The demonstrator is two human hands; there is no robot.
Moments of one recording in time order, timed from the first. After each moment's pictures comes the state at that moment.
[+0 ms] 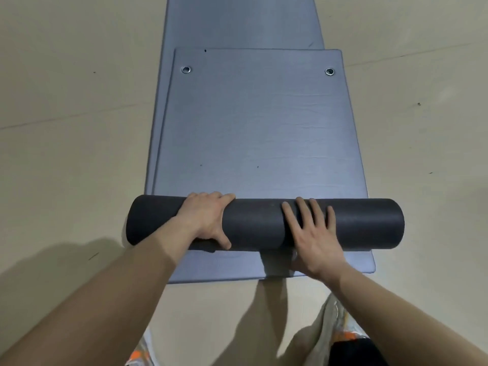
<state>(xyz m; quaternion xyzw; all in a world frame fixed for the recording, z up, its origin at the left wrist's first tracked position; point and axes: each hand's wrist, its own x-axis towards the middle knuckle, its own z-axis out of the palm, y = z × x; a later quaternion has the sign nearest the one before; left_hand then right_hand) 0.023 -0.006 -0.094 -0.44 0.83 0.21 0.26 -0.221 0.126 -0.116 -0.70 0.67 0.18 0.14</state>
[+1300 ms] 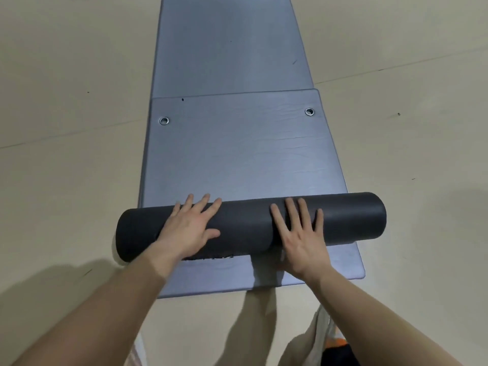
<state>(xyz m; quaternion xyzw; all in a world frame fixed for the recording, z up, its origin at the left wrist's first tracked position) 0.038 0.009 -0.089 -0.49 0.84 0.18 0.16 -0.213 0.116 -0.107 -0.68 0.71 0.14 0.11</state>
